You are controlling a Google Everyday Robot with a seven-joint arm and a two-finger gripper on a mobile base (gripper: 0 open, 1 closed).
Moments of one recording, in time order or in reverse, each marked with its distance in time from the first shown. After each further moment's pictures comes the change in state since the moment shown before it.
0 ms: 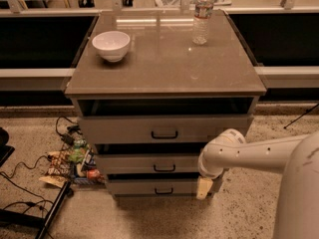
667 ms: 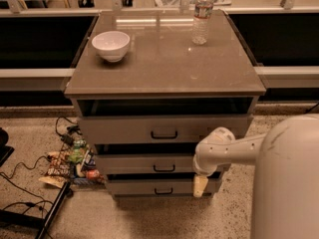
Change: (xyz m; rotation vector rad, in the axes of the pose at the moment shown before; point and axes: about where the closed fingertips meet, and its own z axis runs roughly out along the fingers) arm -0.007 -0.012 0.027 -0.011 0.039 -0.014
